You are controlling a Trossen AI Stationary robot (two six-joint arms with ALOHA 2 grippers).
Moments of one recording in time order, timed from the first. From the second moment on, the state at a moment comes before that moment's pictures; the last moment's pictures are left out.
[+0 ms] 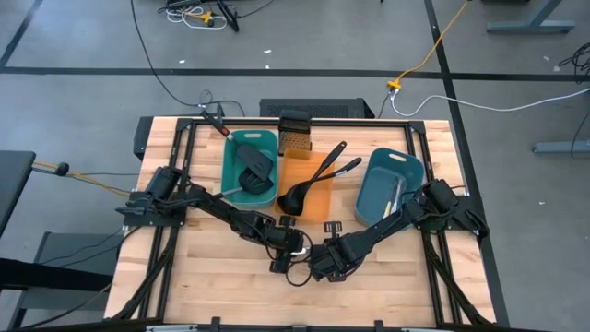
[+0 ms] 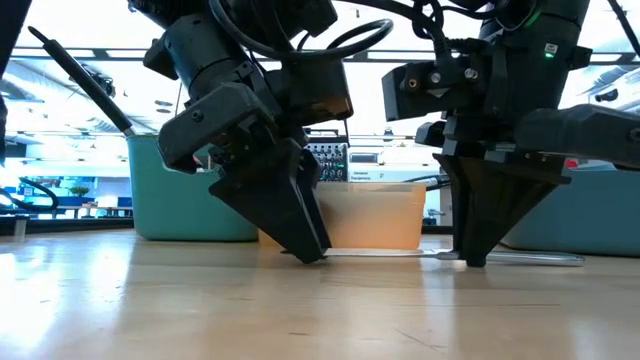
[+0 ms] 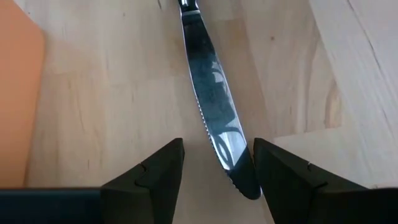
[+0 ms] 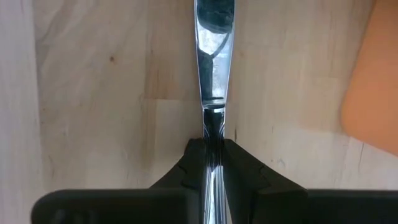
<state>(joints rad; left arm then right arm) -0.30 1.98 1.13 -0.11 -0.08 -0.12 0.47 2.04 1.36 -0.81 0.28 0.36</state>
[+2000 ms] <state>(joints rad) -0.50 1.42 0.75 -0.21 -0.37 -0.27 0.50 1.81 1.52 -1.29 0.35 0.57</state>
